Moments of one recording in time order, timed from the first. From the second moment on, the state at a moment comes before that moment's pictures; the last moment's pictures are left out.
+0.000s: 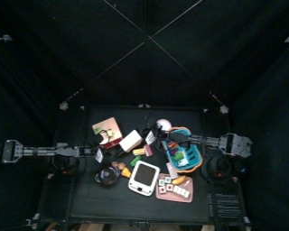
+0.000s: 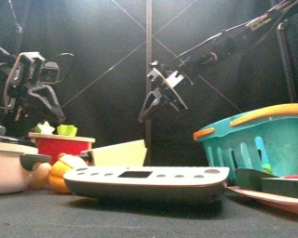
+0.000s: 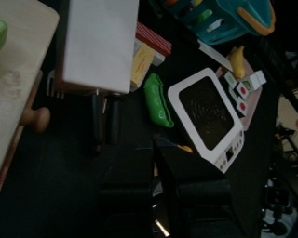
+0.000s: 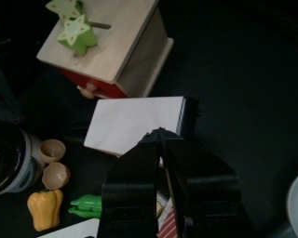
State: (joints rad) left arm 0.17 -0.65 1.22 0.09 0.01 -0.79; right arm -0.33 0.07 0.41 -0.52 0.11 0.92
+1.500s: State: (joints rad) left arm 0.25 -0.49 1.18 0.12 0.00 -0.78; right arm -0.38 0.21 0.34 -0.50 0.30 0.92
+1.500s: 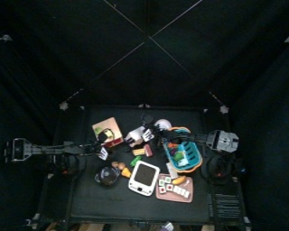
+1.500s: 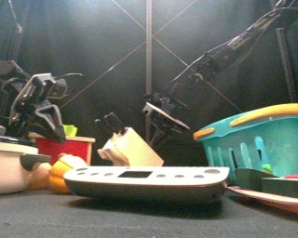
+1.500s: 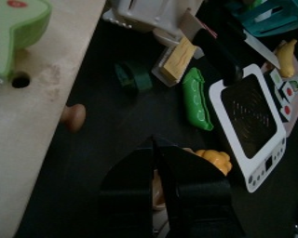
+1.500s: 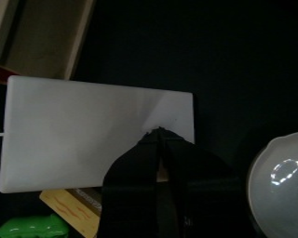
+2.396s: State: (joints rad) left arm 0.25 -0.49 1.17 0.15 -0.05 -0.78; right arm -0.42 0.28 0.29 -0.49 0.40 0.91
